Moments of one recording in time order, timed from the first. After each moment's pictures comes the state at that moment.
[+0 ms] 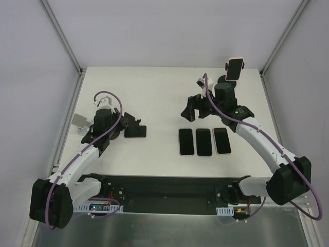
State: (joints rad) left arm -0.25 0.99 0.55 -0.05 0.00 -0.56; right arm 0.47 1.30 1.10 -0.36 -0.40 0.11
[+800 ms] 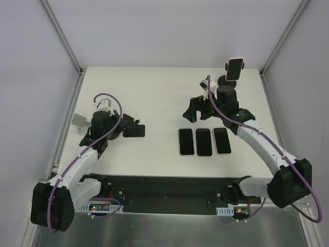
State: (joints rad) left arm -0.20 0.96 0.49 -0.02 0.04 -0.49; right arm 0.44 1.27 1.04 -0.31 -0.38 0.15
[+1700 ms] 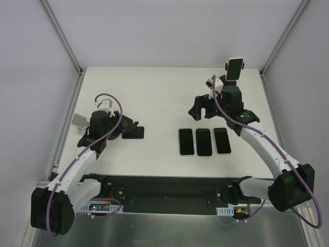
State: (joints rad) left arm -0.19 0.93 0.52 -0.13 0.07 -0.42; right arm 0.40 1.23 1.02 -0.31 -0.32 0.13
